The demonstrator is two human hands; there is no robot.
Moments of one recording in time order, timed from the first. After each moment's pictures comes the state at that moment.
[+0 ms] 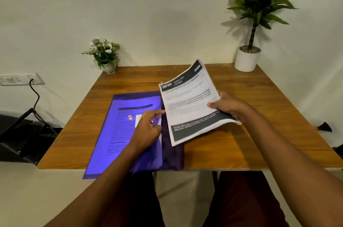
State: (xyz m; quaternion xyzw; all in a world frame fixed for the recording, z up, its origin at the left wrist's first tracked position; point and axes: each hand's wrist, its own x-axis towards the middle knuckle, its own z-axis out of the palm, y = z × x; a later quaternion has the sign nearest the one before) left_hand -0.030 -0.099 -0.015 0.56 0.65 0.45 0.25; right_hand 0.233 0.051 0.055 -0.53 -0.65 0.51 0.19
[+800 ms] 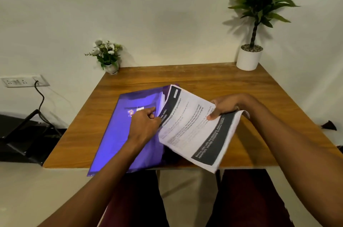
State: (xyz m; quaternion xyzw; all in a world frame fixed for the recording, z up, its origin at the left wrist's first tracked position) left_hand -0.019 -0.115 0.038 0.46 0.76 0.41 0.19; right_hand 0.229 0.051 0.083 -0.42 -0.74 0.51 -0.12
